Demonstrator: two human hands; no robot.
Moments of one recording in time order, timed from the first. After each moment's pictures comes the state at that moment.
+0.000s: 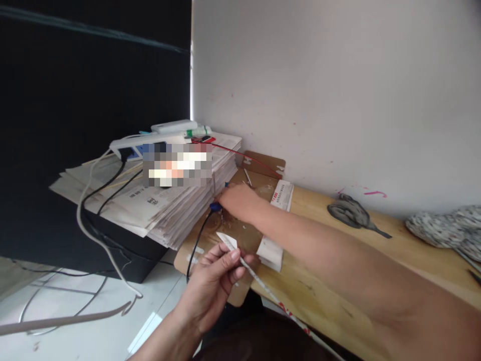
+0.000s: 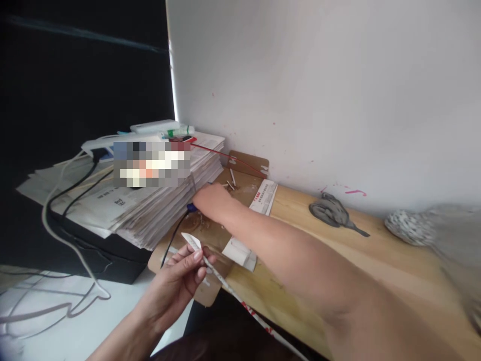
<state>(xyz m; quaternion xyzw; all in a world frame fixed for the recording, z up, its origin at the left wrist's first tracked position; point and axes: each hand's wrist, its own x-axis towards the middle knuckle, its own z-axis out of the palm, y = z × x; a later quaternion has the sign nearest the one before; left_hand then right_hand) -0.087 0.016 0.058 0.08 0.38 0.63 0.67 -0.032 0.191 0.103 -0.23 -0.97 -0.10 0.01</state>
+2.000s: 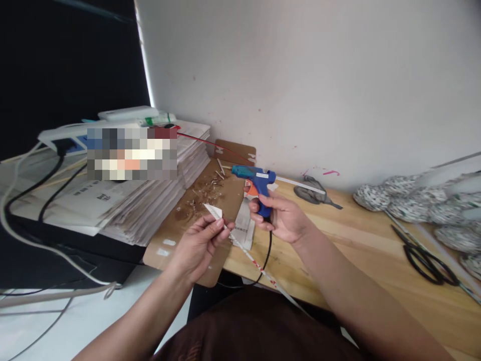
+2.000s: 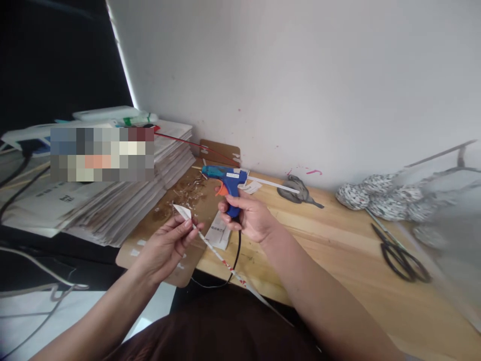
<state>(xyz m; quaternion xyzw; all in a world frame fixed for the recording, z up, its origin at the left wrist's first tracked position) -0.066 0.054 0.055 0.15 0.38 0.63 0.66 0.124 0.122 0.103 -0.27 -0.41 0.80 0.35</state>
